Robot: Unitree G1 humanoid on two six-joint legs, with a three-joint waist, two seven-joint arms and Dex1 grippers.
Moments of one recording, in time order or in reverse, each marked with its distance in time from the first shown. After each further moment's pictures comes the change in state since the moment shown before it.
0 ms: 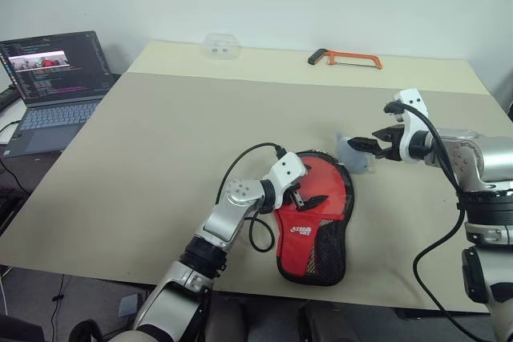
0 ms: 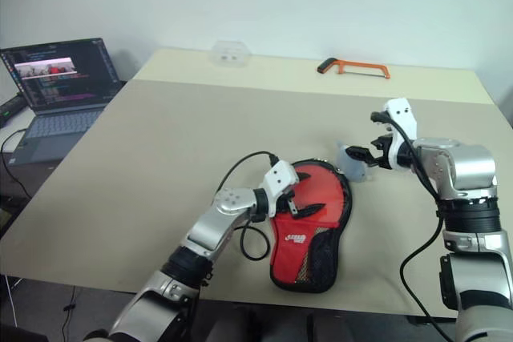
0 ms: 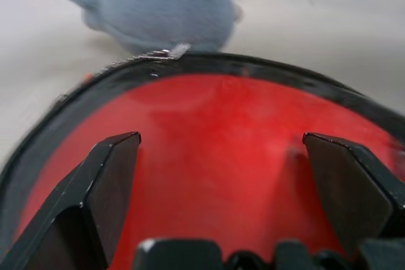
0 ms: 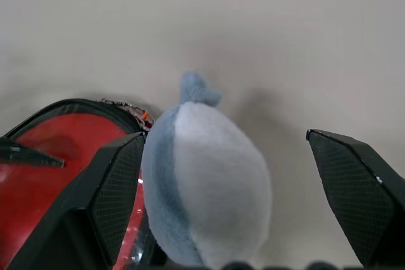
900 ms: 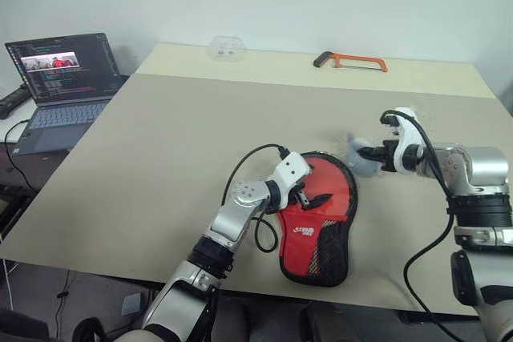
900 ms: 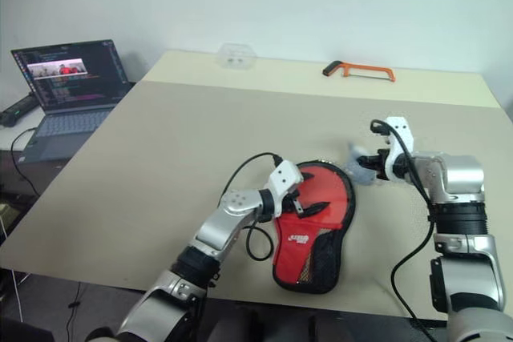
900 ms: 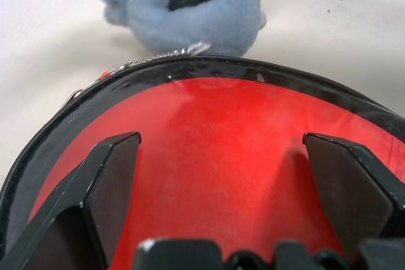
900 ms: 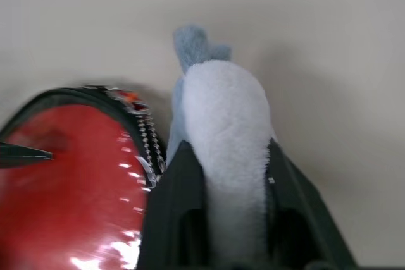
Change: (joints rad) left arm -0.006 -0.046 -0.002 0.037 0.017 0.007 0.014; right arm 0.032 0.025 -0.040 0.091 -0.028 0.009 -0.077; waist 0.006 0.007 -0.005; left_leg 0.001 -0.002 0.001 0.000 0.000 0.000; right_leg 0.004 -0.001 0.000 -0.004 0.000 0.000
